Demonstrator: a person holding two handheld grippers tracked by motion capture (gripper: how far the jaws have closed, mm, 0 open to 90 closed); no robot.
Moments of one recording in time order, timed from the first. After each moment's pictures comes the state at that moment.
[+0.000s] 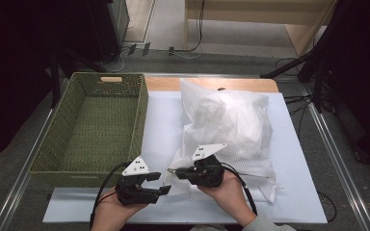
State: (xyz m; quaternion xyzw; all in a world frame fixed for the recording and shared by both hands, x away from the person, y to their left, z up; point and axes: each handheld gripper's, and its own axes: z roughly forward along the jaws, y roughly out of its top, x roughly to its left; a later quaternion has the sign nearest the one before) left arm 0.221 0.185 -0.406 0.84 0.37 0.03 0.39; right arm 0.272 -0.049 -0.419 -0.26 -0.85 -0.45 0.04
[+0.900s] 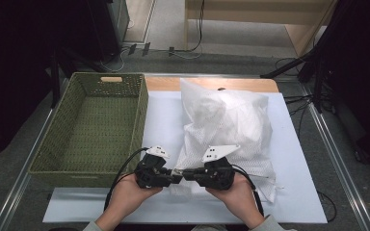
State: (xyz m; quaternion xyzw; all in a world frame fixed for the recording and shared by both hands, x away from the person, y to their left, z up) left arm 0.267 0.150 -0.411 0.87 0.35 -0.05 0.34; right arm 0.262 -0.071 -0.406 -0.26 -0.84 -0.47 0.04
